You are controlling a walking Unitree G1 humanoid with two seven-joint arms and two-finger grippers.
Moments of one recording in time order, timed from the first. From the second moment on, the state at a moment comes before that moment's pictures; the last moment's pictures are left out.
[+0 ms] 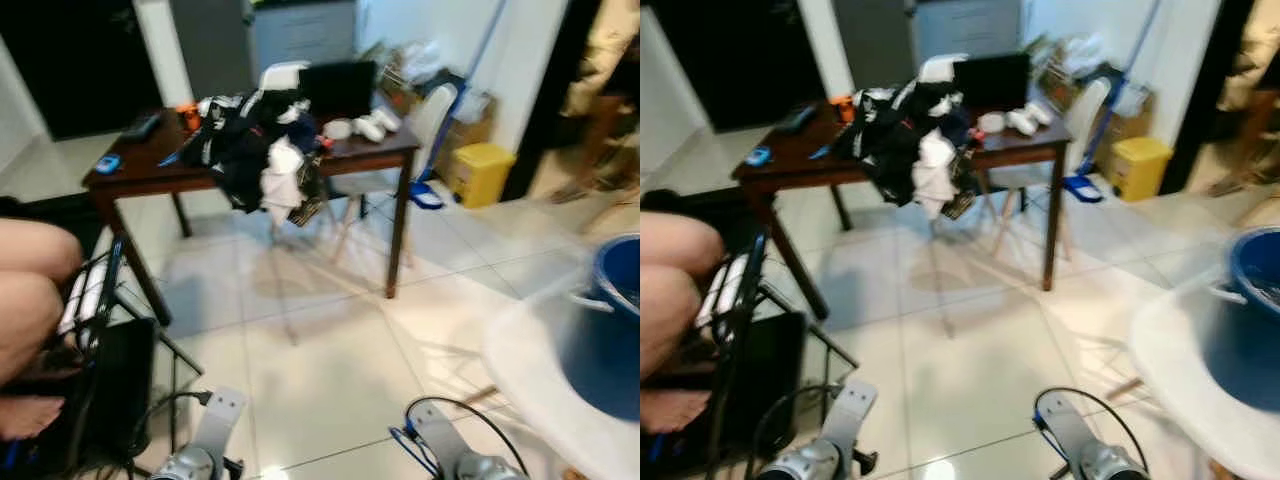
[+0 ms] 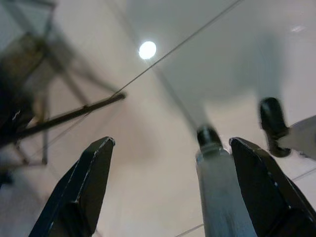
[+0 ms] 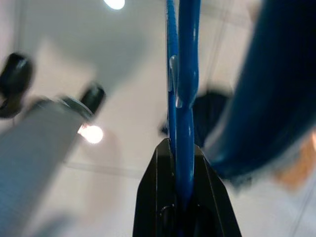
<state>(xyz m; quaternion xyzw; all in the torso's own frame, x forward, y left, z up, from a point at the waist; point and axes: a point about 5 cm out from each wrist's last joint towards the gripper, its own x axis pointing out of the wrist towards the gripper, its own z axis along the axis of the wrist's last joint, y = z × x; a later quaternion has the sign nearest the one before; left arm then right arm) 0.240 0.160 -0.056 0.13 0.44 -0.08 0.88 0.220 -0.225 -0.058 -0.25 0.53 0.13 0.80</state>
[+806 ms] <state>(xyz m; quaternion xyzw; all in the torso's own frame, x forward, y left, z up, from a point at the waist) 0.238 0.180 -0.056 0.14 0.45 -0.06 0.88 0.218 -0.216 -0.061 -0.24 0.54 0.14 0.79</state>
